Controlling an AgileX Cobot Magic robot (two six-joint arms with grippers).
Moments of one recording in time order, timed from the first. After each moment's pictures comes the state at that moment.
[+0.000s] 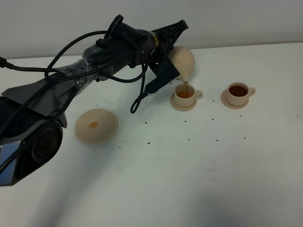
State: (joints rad) left arm -0.51 2.40 -2.03 0.25 0.31 2.09; right arm 0.16 0.06 -0.48 0.09 1.08 -0.02
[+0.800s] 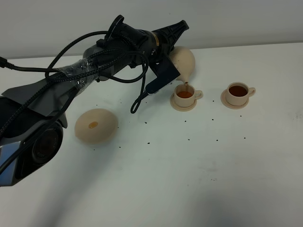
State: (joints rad) left arm -0.51 2.40 -2.03 0.25 0.31 2.09; right arm 0.16 0.06 -0.48 0.09 1.08 -0.02
